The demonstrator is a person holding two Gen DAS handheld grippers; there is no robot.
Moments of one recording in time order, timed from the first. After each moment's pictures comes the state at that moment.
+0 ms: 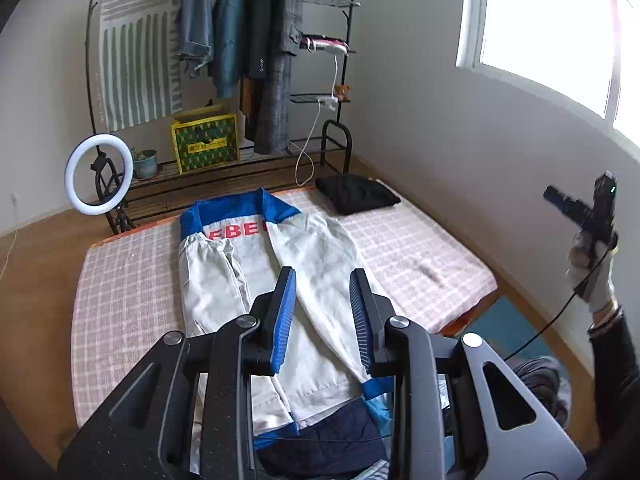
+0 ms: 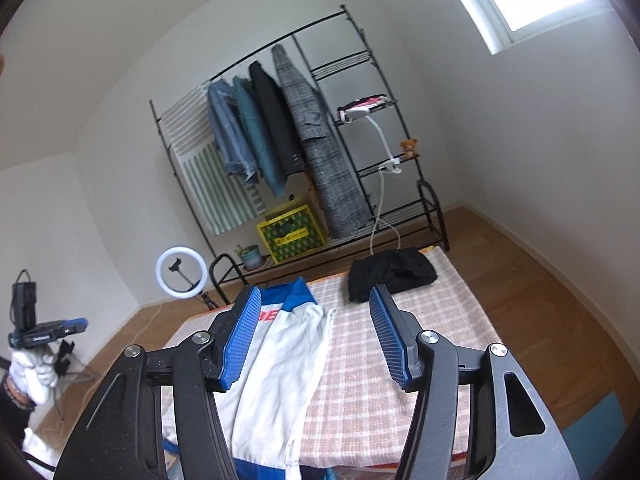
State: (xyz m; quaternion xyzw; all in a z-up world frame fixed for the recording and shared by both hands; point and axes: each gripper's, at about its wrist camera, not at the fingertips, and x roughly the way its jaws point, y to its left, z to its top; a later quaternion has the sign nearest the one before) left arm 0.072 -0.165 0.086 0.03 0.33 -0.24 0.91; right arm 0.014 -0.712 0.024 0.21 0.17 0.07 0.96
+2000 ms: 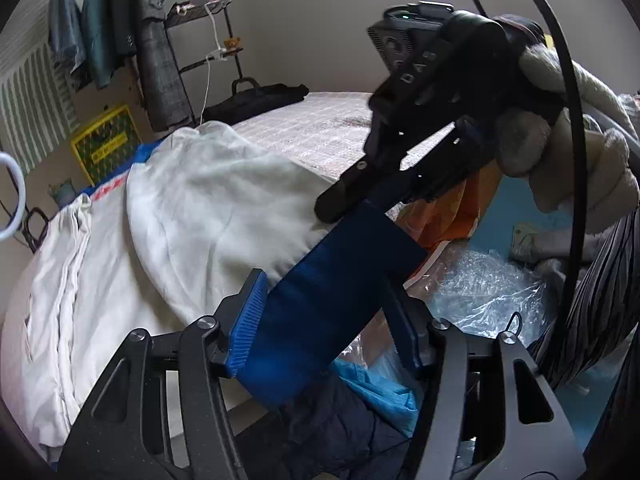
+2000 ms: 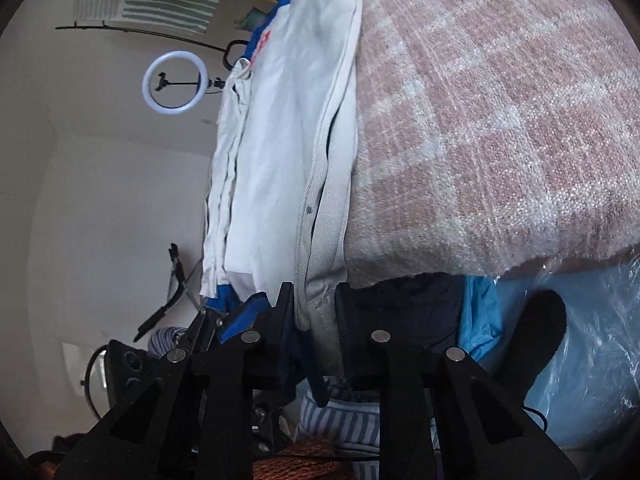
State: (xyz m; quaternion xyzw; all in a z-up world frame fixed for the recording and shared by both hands) left arm 0.025 -0.354 -0.269 0.22 0.28 -0.33 0.87; right arm 0.111 -0.561 -0.282 0.39 0.54 0.28 0.69
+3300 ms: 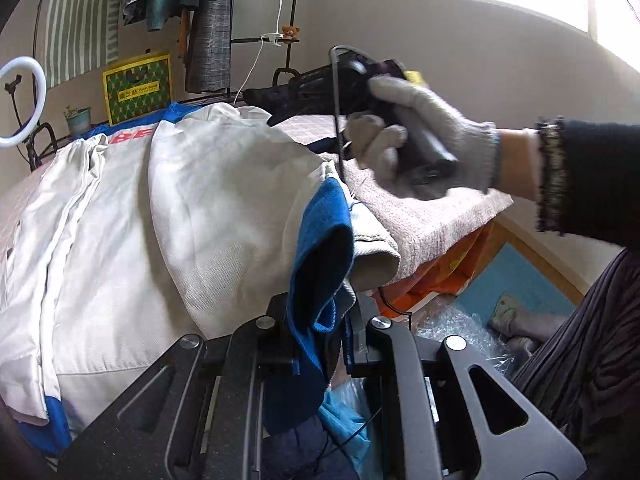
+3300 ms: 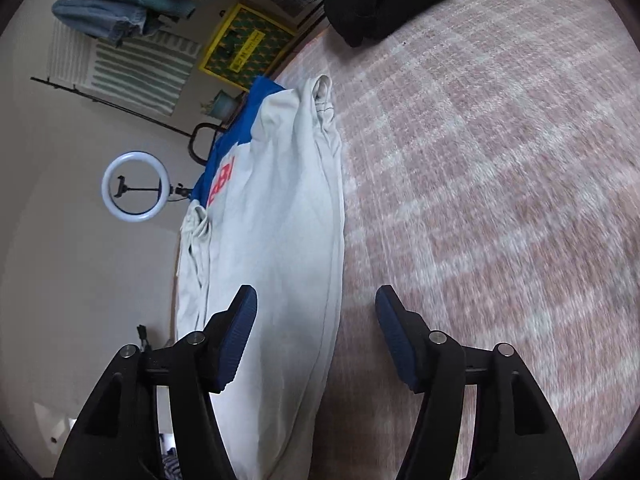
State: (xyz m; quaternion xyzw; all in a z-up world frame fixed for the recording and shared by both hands) left arm 0.058 -0.322 -0.246 0.05 0.33 -0.30 0.89; right arm 0.307 -0.601 -0.284 0.40 0.49 0.17 0.76
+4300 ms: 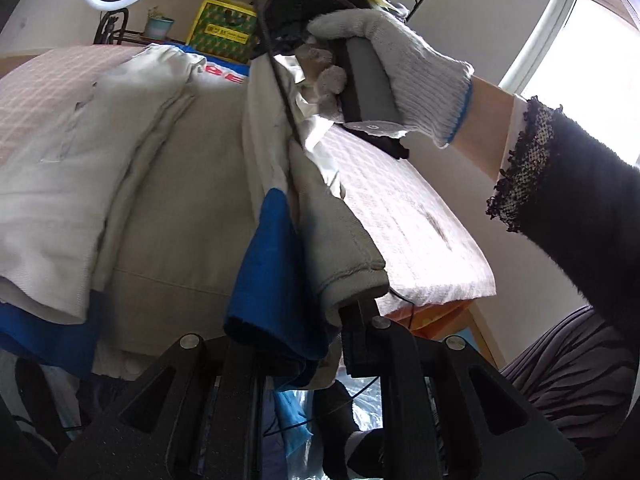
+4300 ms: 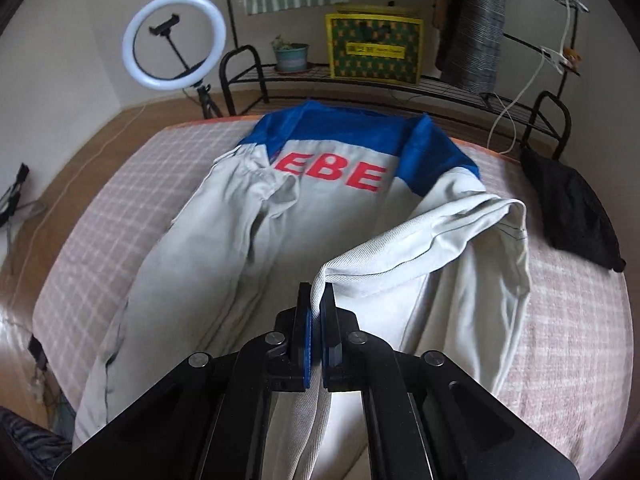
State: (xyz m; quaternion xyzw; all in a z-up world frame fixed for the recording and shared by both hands) left arm 0.051 -0.215 -0.244 -0.18 0.37 -0.23 0.88; right arm 0.366 -0.320 -0.169 -0.02 0.46 0.16 0.87
